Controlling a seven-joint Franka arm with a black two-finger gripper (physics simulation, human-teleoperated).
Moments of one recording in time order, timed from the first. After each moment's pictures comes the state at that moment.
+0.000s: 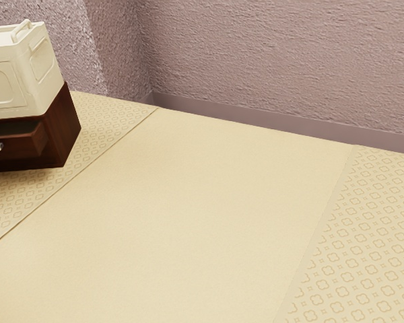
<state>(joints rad) 0.86 0.51 -0.06 -1.48 0.02 2.19 0.40</state>
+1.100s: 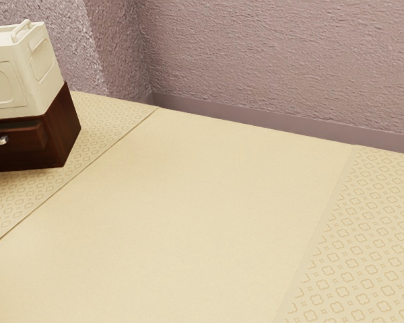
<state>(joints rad) 0.85 0.67 -0.07 -1.23 0.01 2.10 0.40</state>
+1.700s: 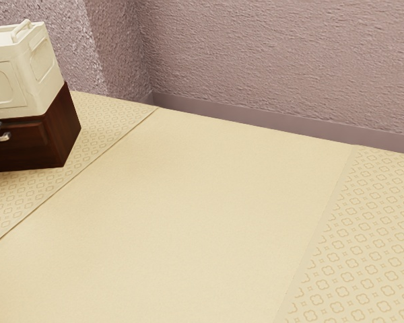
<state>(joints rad) 0.85 0.74 -0.08 -1.11 -0.01 2.07 0.38</state>
